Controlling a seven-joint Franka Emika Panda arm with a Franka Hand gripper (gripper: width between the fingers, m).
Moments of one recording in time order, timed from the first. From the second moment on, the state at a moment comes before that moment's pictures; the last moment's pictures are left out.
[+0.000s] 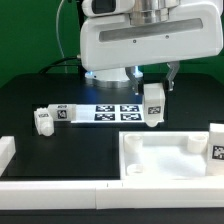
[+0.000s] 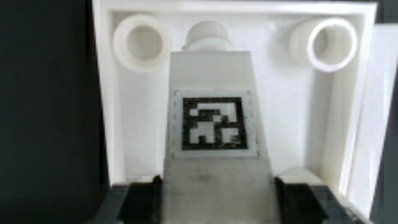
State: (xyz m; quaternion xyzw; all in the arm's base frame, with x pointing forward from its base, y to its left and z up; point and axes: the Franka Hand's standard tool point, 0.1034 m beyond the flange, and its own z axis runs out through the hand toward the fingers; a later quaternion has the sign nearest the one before) arm 0.575 0.020 0.124 -1.00 0.00 -0.03 0.05
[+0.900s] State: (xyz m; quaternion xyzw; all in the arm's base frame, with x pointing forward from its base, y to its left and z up) arm 0.636 -0.019 0.141 -0.97 -0.03 -0.23 -0.02
